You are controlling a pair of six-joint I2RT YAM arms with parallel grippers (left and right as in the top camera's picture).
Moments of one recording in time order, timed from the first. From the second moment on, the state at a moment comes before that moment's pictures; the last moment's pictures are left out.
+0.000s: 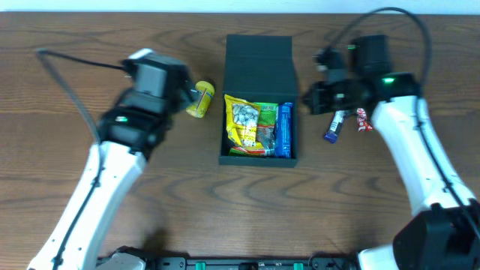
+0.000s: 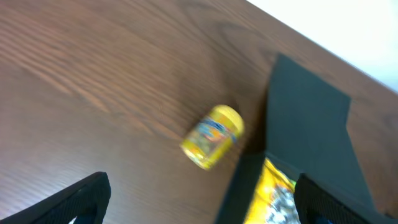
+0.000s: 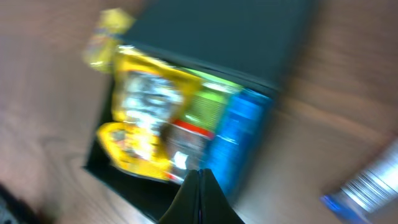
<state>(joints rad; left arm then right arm) -0.28 1.35 1.25 -0.74 -0.23 -0.71 0.19 1.64 1.39 -0.84 -0.48 0.03</state>
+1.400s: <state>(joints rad) -0.21 1.85 1.26 -0.48 0.10 -0.02 0.01 1.47 1.44 -1.01 -0.24 0.01</state>
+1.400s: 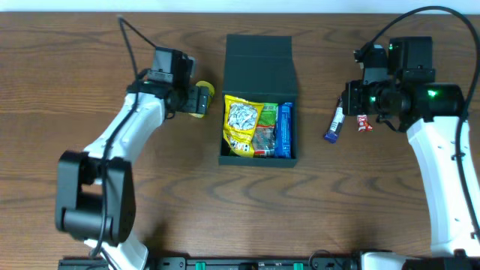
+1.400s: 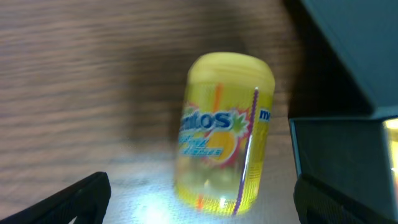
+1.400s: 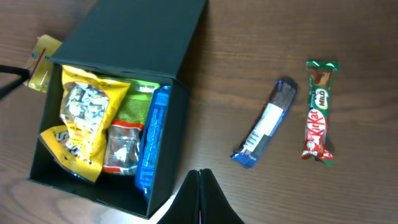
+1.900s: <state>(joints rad) -0.25 2.02 1.26 -0.38 0.08 0.11 -0.05 1.47 1.43 -1.00 -0.21 0.01</state>
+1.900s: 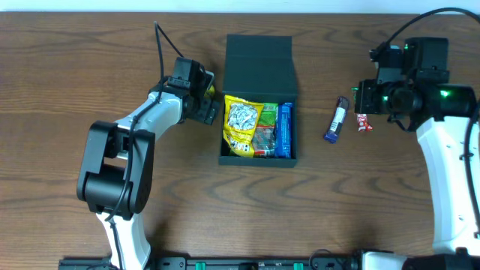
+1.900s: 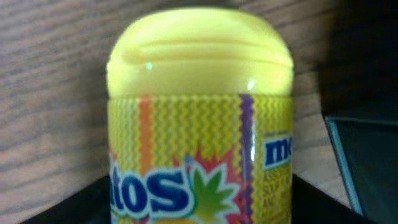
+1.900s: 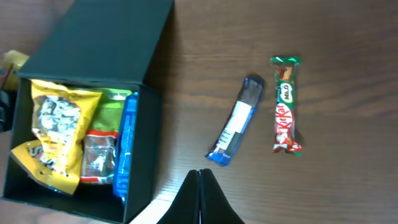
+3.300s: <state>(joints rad) -0.74 1.76 1.26 -0.53 -0.09 -0.63 -0.28 1.47 1.43 -1.02 -0.16 0.04</state>
